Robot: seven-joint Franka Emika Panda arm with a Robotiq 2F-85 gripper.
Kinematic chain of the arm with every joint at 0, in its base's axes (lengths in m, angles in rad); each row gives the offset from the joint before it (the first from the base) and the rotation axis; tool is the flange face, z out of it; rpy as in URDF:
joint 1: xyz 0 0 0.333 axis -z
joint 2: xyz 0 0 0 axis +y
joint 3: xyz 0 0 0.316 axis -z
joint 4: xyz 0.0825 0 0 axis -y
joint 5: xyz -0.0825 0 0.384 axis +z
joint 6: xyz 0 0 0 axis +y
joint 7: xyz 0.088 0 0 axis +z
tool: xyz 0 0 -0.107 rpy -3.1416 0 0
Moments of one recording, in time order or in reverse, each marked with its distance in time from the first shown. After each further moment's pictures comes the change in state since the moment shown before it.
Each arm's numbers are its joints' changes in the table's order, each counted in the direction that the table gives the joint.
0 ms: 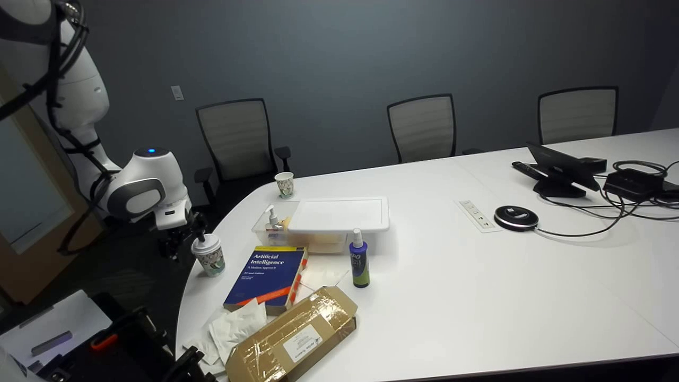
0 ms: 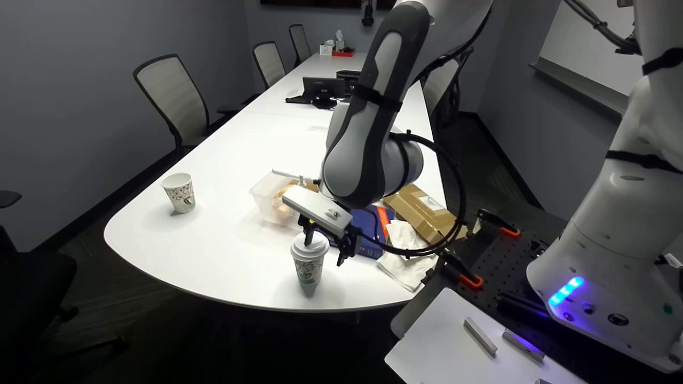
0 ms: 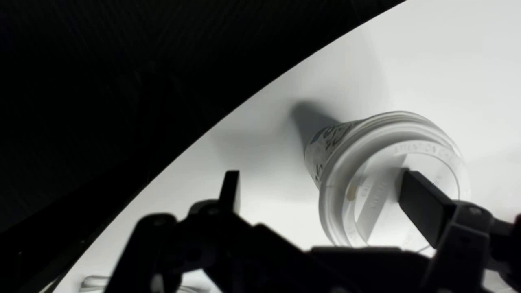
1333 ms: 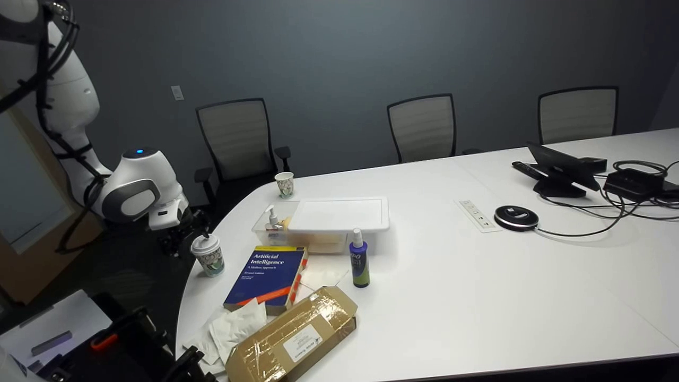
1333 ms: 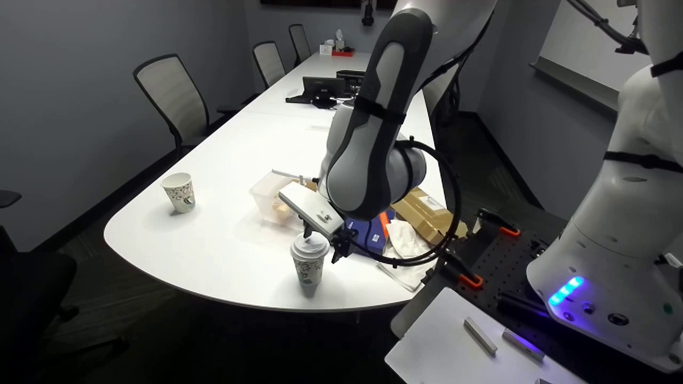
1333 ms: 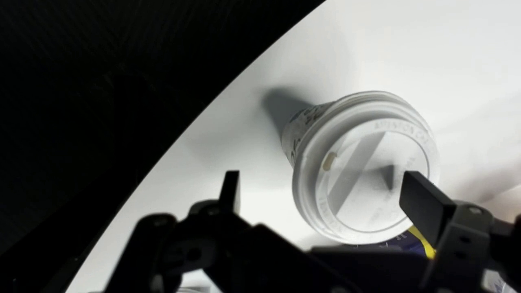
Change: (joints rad) arm -0.147 -0.002 0.111 -0.012 0.005 -0.092 -0.173
